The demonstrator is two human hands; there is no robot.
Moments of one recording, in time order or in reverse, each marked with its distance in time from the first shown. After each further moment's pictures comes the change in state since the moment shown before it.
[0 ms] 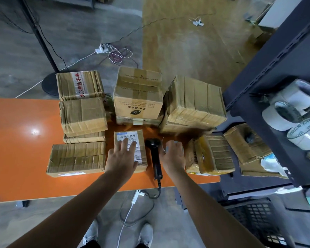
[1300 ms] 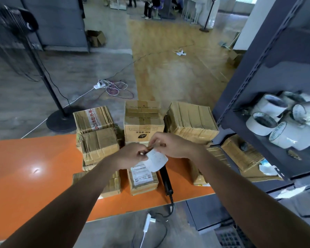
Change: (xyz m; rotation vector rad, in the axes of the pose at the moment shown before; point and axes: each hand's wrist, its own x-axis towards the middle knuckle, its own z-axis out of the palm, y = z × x) left_hand 0.024 -0.032 -0.128 -0.527 -0.324 0.286; right_hand -0.010 -0.095 -0.129 0.076 -0.394 -0.617
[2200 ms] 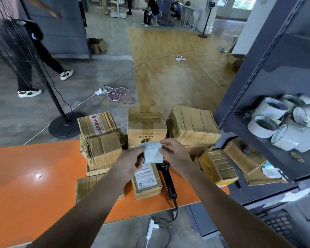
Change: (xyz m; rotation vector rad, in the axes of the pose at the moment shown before) left_hand -0.008 0.013 0.013 -1.346 0.416 -0.507; right_hand -0.018 -0.003 0.048 0.625 0.496 0.161
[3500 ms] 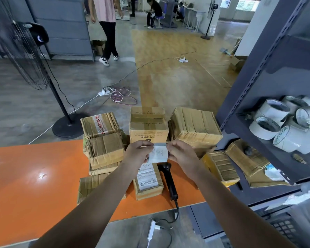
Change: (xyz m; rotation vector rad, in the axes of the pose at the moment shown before) left_hand -0.013 0.003 0.011 0.356 -0.033 0.353; right_hand -0.001 -0.004 -0.011 0.284 -0.004 0.132
